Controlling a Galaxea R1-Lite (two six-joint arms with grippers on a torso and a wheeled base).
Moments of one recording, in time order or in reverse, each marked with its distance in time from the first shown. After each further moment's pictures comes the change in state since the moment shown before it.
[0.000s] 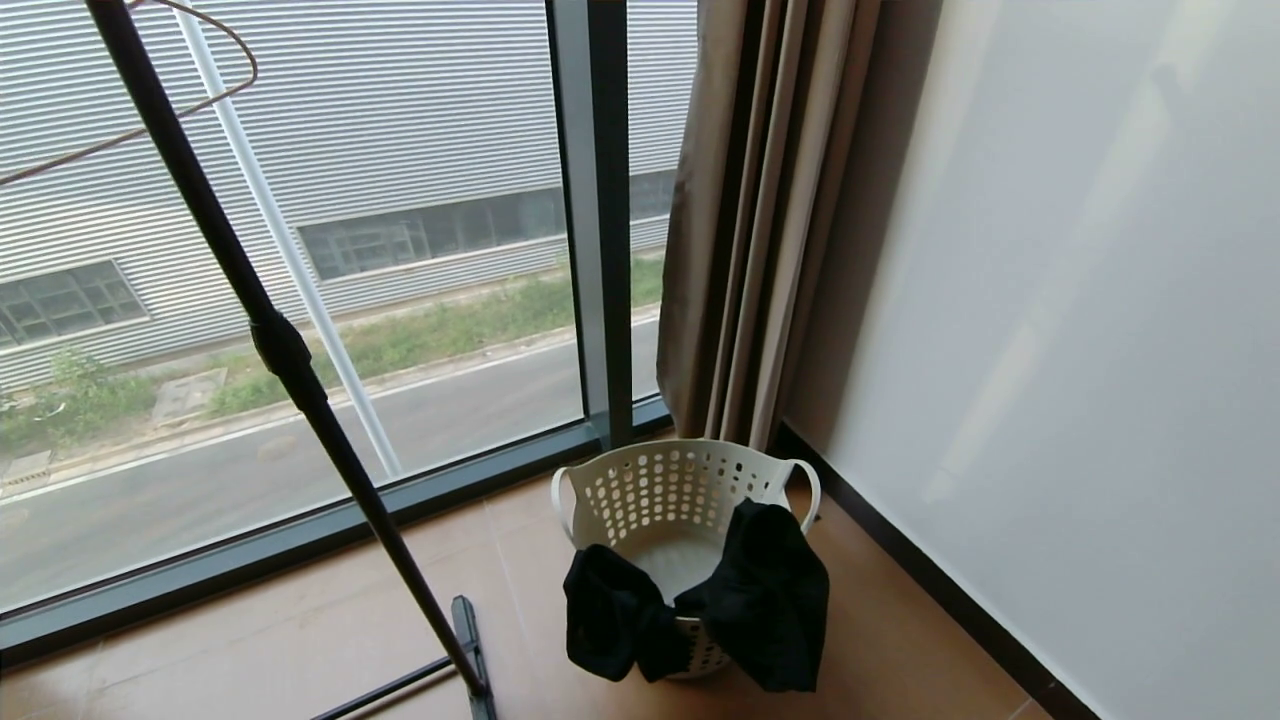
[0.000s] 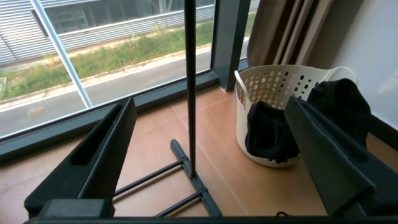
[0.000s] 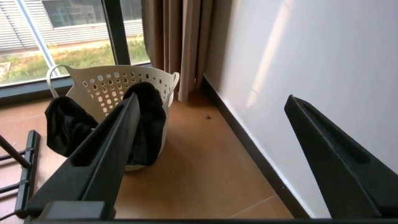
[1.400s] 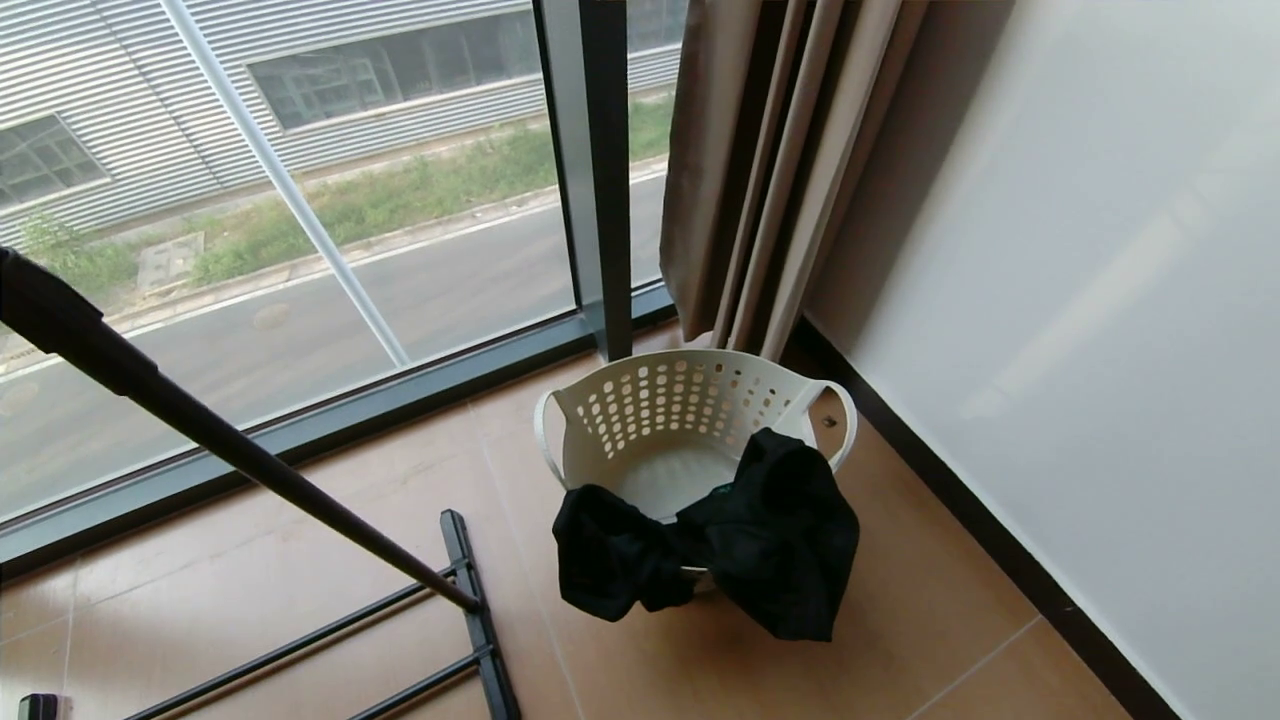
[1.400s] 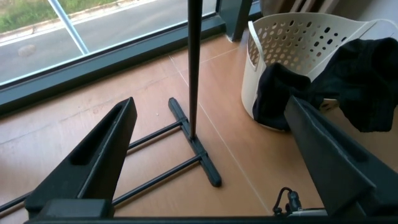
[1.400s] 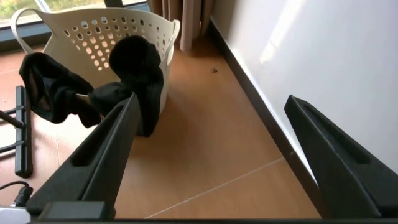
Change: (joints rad) left arm 0.000 0.000 0.000 0.000 0.006 -0.004; right arm 0.000 0.000 -0.001 0.001 0.001 -0.006
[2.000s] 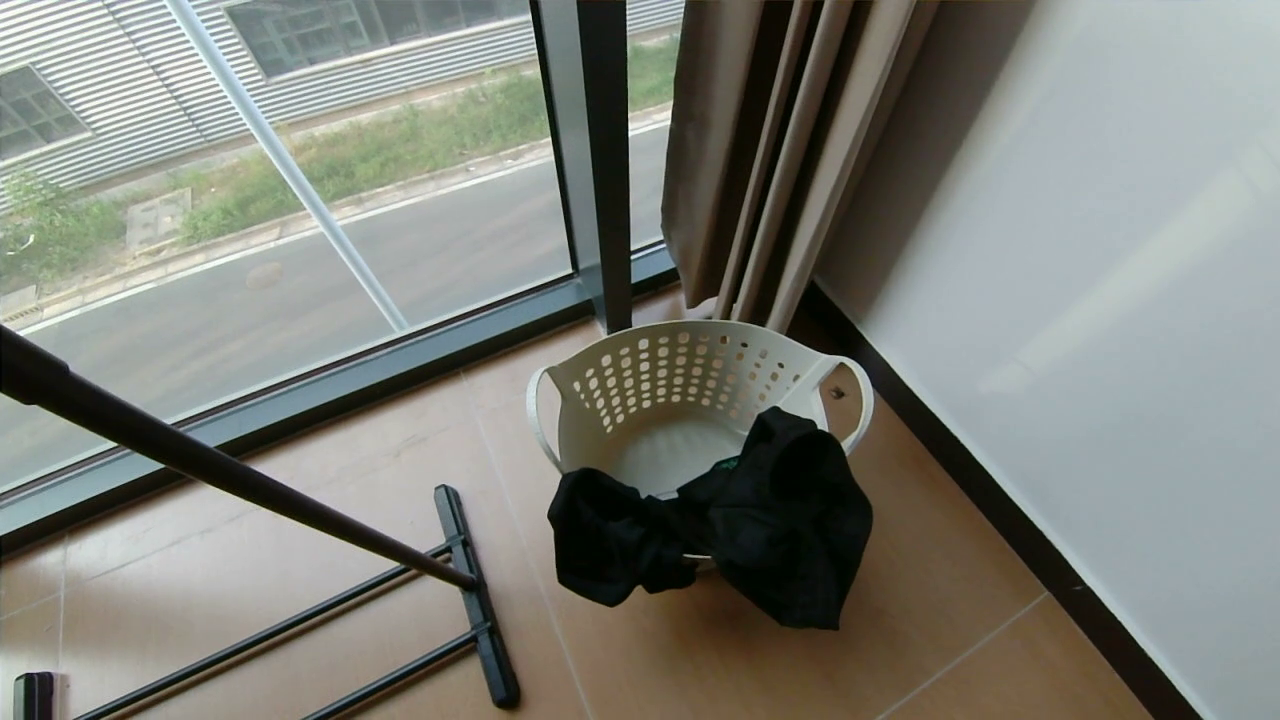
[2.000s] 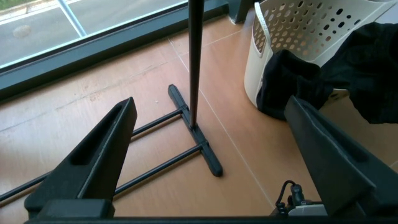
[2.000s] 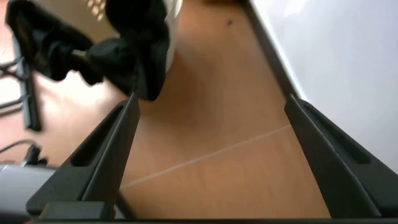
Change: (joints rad) left arm 0.000 0.000 0.000 -0.001 0.001 0.005; right arm 0.016 0.214 -0.026 -0.001 0.032 -0.016
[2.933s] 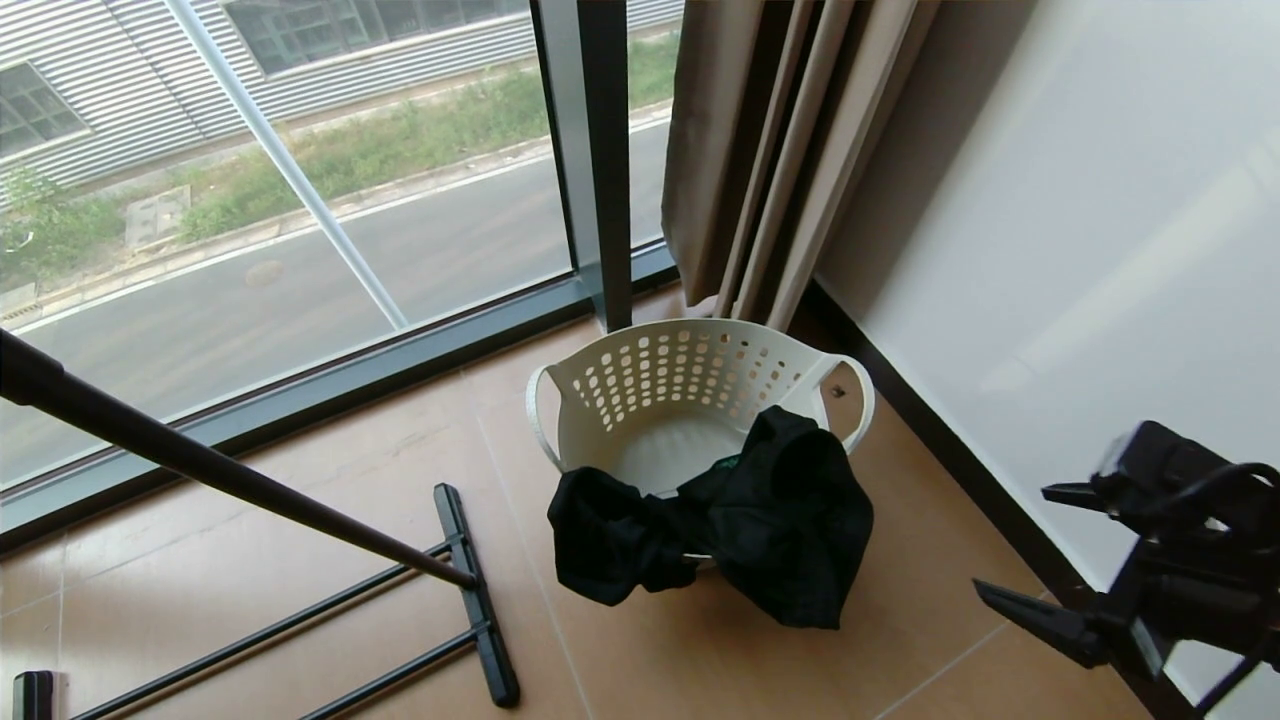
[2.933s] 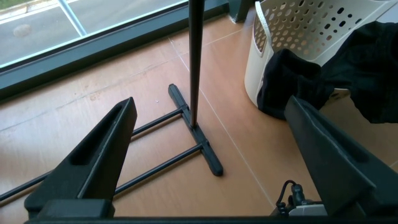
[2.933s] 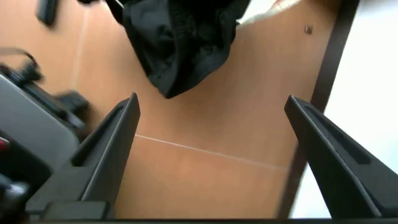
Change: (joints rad) left arm 0.000 0.000 0.000 0.000 0.000 0.001; right arm 0.248 1.055 -0.494 -0.164 0.040 -0.438
